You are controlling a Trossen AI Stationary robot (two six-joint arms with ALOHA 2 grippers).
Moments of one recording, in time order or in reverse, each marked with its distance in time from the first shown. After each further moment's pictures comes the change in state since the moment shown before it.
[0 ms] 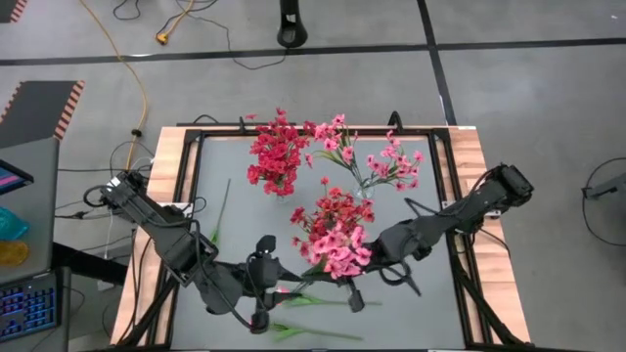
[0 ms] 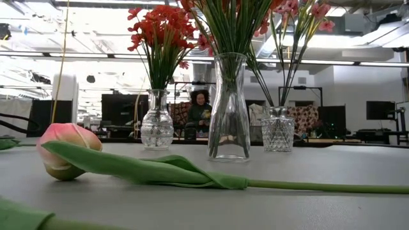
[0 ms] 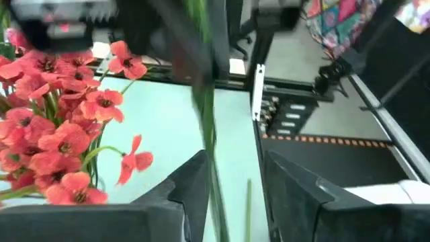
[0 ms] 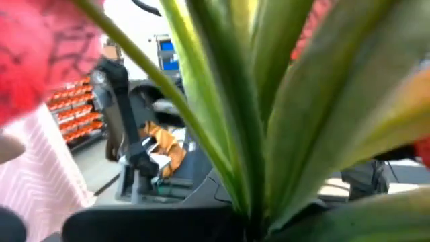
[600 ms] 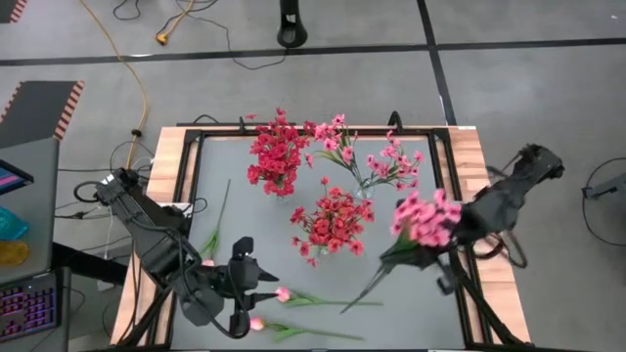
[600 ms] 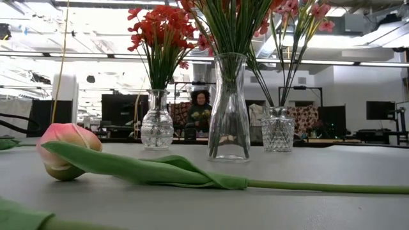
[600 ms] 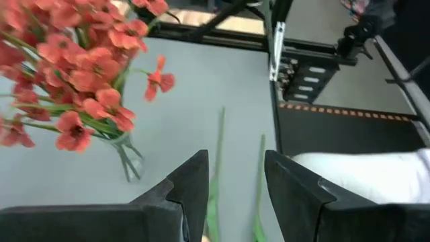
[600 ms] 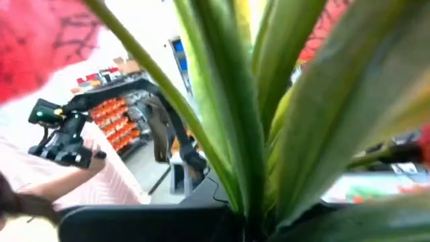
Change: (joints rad) left arm -0.094 -0.043 0.000 -0.259 -0.067 -0.167; right arm 0.162 -0.444 0.000 -0.502 0.116 0.219
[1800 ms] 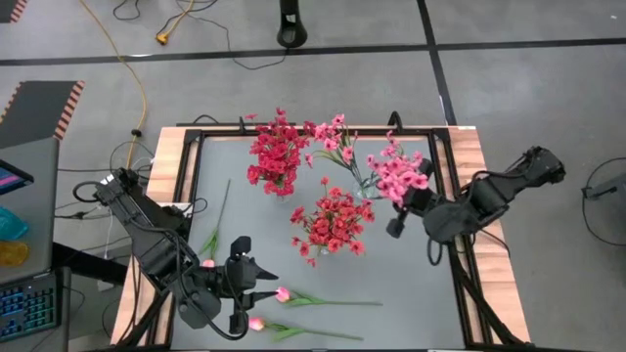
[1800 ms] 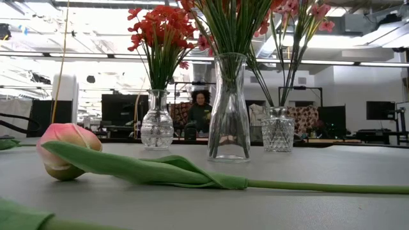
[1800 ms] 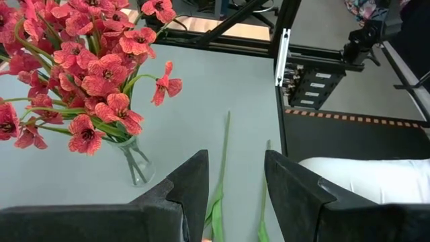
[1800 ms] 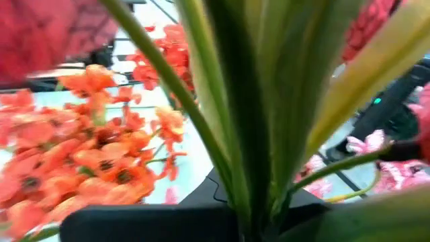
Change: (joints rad) left arm -0.012 0.000 0.000 -0.002 -0.053 -0.003; right arm -0.139 0.017 0.000 -0.666 0.722 0.056
